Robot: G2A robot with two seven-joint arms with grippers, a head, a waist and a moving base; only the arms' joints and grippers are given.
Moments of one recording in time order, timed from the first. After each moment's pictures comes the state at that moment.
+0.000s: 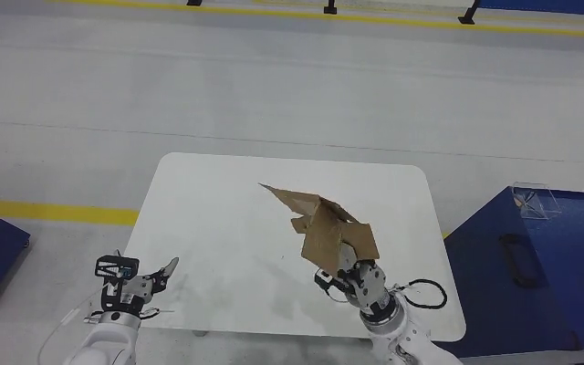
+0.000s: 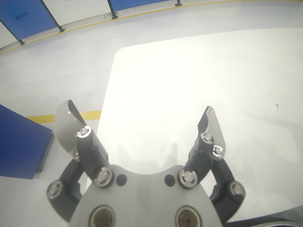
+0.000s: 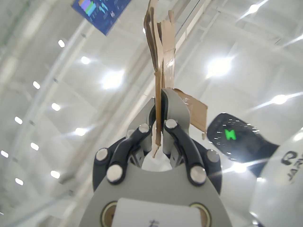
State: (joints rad) left arm 1.73 -1.15 -1.60 -1.80 1.33 0.00 0.00; right arm -1.45 -1.01 1.04 -1.90 1.89 0.07 0.85
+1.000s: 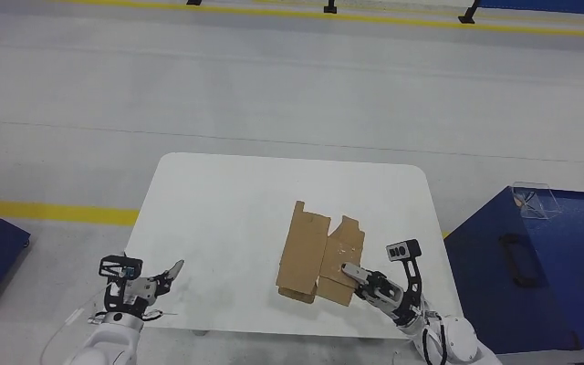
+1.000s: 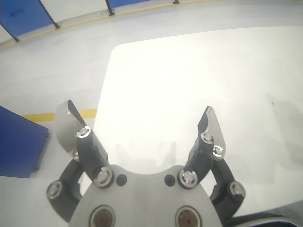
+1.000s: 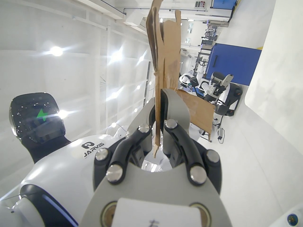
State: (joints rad) left arm 1.75 -1.15 -1.62 -1.88 1.20 -0.11 -0.13; right arm -1.56 -1.01 1.28 -1.74 0.71 -0.52 0.80
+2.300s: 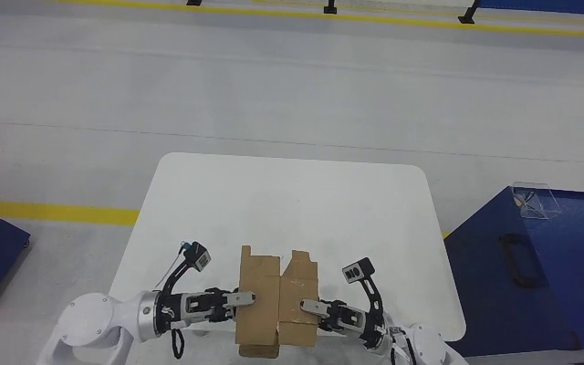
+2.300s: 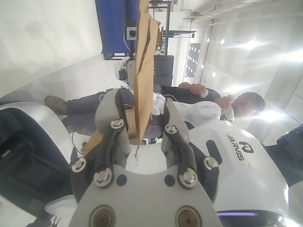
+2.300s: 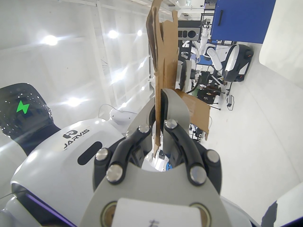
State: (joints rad) left arm 1.49 -1.12 -1.53 -1.91 -0.37 0.10 -1.28; right arm -1.52 -1.05 1.11 -1.72 0.67 -0.45 0.90
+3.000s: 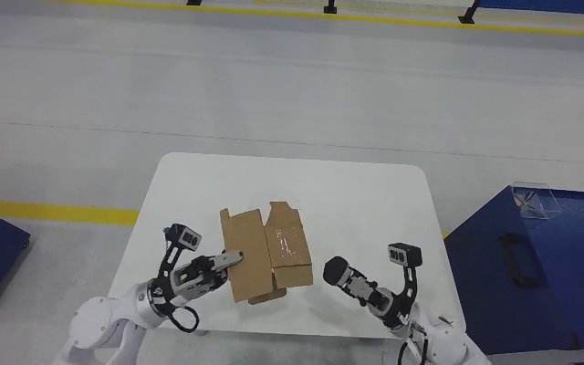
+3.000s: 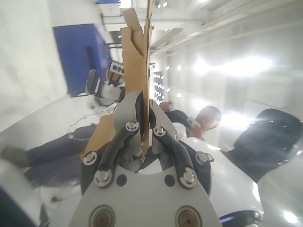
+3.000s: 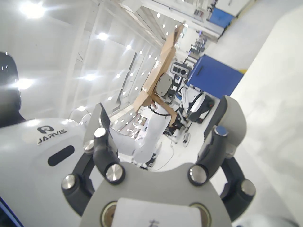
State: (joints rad) left arm 1.48 -1.16 -1.46 -1.84 -0.77 -0.11 -0.94; right arm -1.56 -1.05 1.29 -1.76 0.26 -0.87 0.54
